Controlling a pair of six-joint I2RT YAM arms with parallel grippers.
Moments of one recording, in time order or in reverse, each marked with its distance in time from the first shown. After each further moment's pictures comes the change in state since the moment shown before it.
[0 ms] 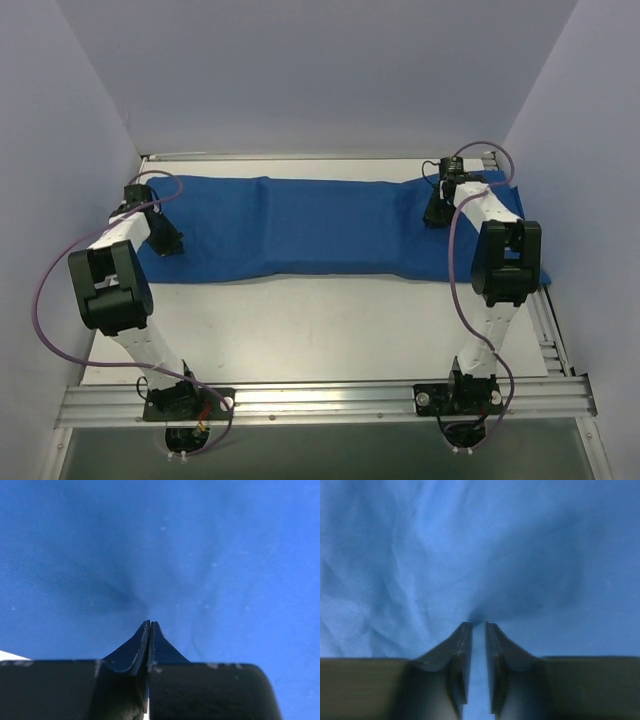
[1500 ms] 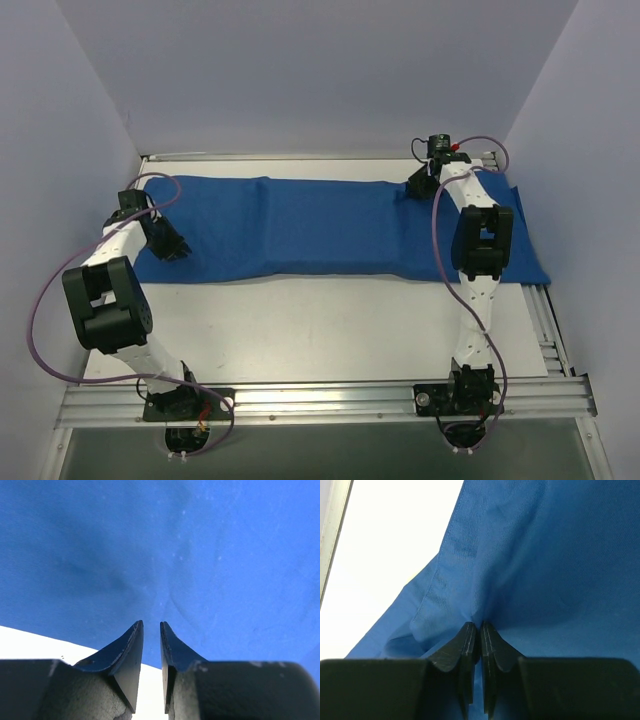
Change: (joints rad) left arm 0.019 -0.123 -0.091 -0.016 0.153 -0.002; right arm 0.031 0.378 0.529 -0.059 -0.103 0.516
